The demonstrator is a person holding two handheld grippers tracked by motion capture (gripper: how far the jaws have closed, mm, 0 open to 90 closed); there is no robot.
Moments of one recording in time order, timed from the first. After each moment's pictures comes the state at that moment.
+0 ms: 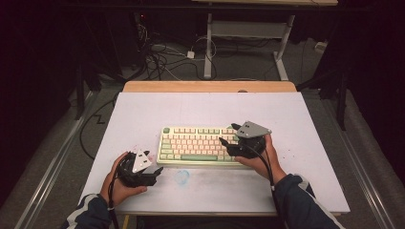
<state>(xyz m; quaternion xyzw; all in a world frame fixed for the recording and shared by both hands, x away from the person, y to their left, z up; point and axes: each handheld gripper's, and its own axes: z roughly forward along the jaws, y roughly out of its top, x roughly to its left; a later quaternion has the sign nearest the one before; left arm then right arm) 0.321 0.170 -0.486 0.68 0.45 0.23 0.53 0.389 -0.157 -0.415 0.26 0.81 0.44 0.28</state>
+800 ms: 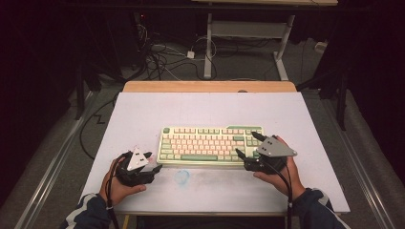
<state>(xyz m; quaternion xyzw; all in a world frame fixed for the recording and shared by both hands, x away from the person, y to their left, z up) 0.320 0.174 -0.478 0.68 0.45 0.20 0.54 0.341 -0.204 -0.419 0.26 0.79 0.45 0.34</state>
